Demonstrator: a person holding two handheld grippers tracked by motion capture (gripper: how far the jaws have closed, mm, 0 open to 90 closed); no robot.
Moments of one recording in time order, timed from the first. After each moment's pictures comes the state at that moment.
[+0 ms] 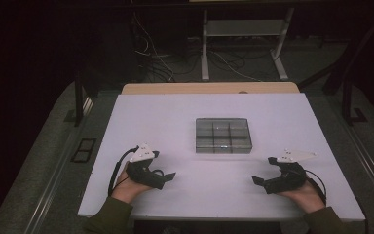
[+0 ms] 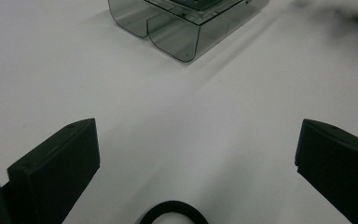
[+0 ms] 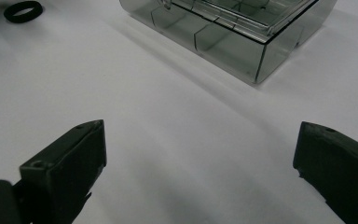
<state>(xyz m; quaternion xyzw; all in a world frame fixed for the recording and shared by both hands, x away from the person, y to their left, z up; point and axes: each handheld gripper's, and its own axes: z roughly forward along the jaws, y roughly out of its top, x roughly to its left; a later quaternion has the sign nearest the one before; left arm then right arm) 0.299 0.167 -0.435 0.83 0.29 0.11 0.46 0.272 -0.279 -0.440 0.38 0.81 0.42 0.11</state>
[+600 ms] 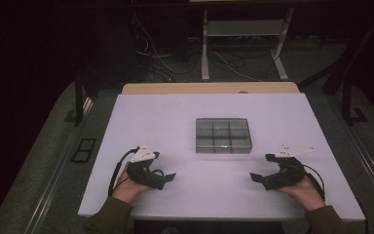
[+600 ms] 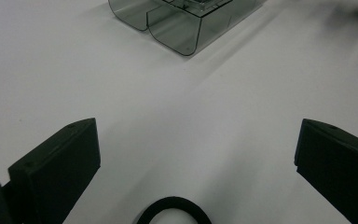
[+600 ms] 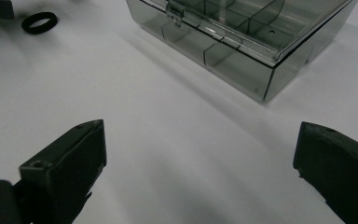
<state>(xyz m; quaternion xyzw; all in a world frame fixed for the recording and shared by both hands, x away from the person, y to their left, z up) 0.300 0.168 -0.438 0.83 0.30 0.11 0.45 0.282 -0.273 -0.428 0.38 0.81 0.43 0.10</state>
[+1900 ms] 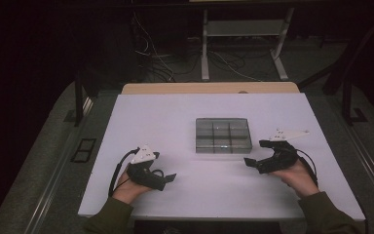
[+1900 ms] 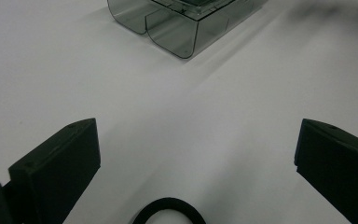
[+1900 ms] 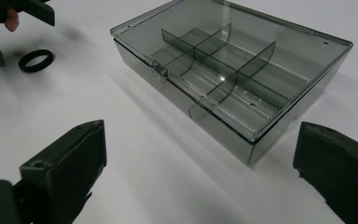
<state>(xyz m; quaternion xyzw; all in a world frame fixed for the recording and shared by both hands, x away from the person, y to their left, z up) 0.295 0.164 -0.436 0.83 0.30 0.11 0.46 0.318 -0.263 -0.412 0.37 0.81 0.45 0.10</state>
